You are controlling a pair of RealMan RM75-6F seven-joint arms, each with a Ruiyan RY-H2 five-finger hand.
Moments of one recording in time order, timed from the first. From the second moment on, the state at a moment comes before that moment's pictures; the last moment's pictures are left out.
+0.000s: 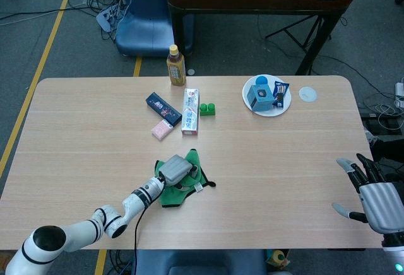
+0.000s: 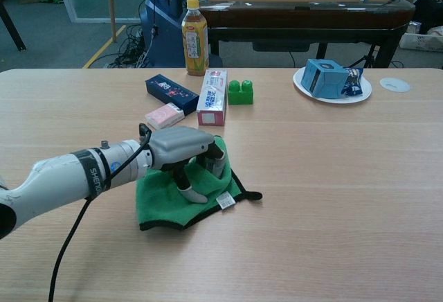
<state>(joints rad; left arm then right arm) -0.93 -1.93 -0.08 -0.86 1.49 0.77 -0.16 0.05 -0.96 -0.01 -1.75 -1.64 1.51 -0.06</state>
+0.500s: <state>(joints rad) -0.89 -1.85 -0.11 -0.79 1.40 0.75 -0.10 0.06 -0.97 0.00 -1.76 -1.65 1.50 -0.06</state>
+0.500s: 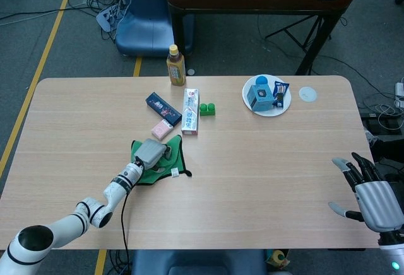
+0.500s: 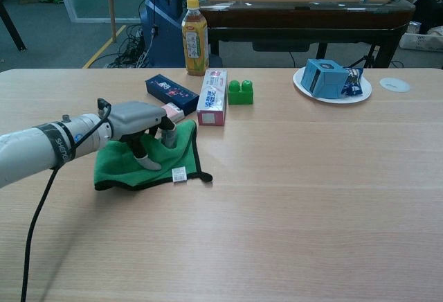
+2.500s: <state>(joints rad) -0.83 -1.66 -0.18 -0.86 1.19 0.81 0.21 0.07 -0.98 0.00 -1.75 -1.65 1.50 -0.04</state>
